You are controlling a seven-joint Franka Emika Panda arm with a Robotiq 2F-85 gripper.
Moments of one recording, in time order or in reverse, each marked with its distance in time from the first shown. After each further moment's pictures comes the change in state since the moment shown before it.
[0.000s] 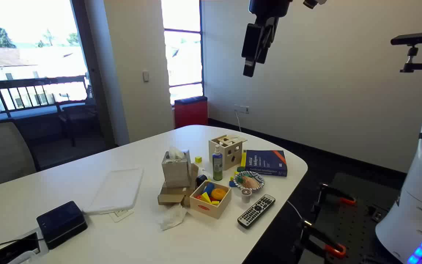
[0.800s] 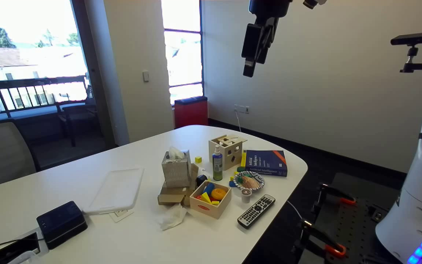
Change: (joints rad) arm 0.001 0.003 -0.003 0.000 0.000 0.000 0.000
